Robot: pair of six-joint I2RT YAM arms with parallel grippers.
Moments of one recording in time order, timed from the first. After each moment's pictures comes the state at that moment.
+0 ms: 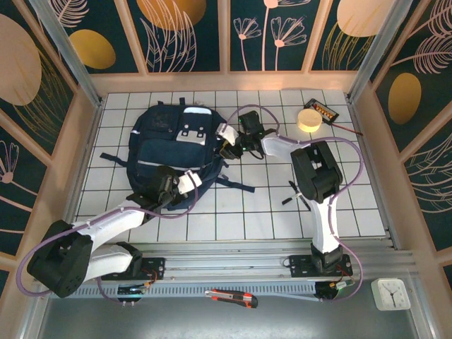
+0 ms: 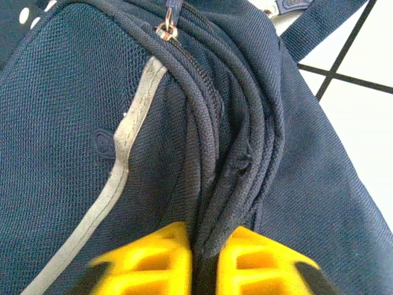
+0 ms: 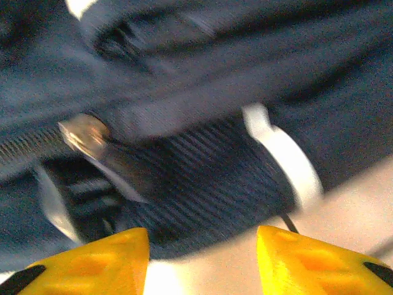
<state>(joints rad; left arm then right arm) -0.55 1.17 0.45 0.01 -0.05 0.61 0.48 2.06 1.37 -0.15 -0.42 -0.53</state>
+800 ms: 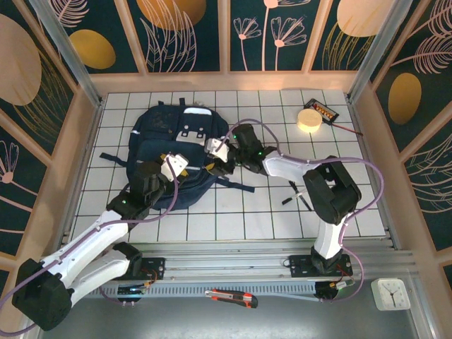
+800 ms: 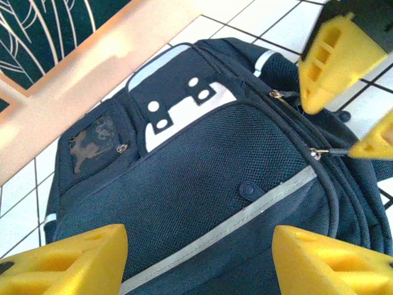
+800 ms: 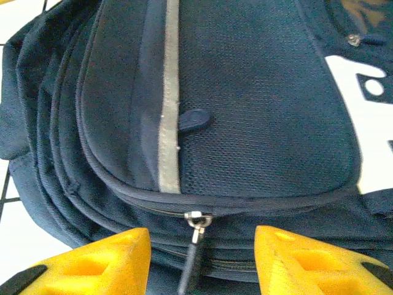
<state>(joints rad) -0.55 0.91 0.54 -0.08 -0.20 0.37 0.70 1.83 1.12 0.06 -0.55 -0.52</state>
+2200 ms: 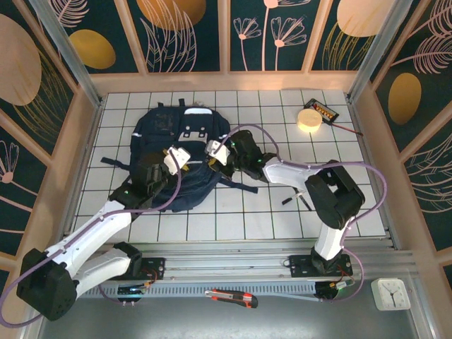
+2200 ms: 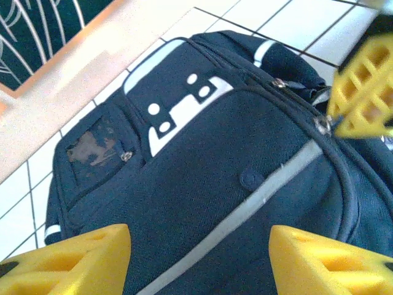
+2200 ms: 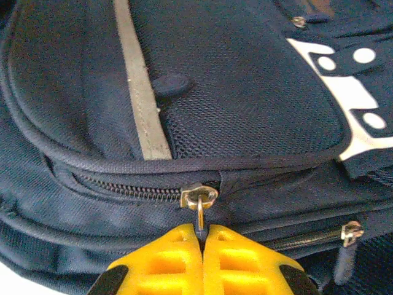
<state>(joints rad) -0.52 1.01 0.63 -0.14 -0.14 0.40 0.70 1.78 1.07 0.07 -0.38 -0.45</state>
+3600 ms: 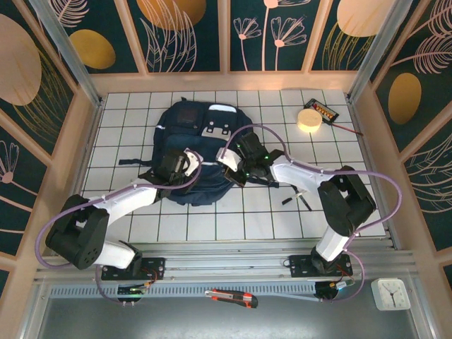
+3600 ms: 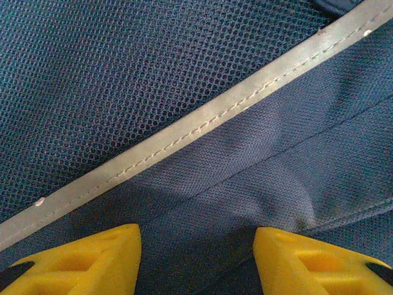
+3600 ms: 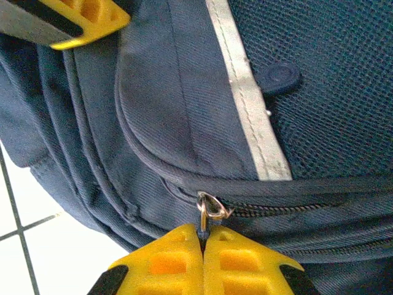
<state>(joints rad) -0.54 1.42 0.70 -0.11 -0.09 0.19 0.71 1.69 1.08 -0.31 -0.31 -0.43</state>
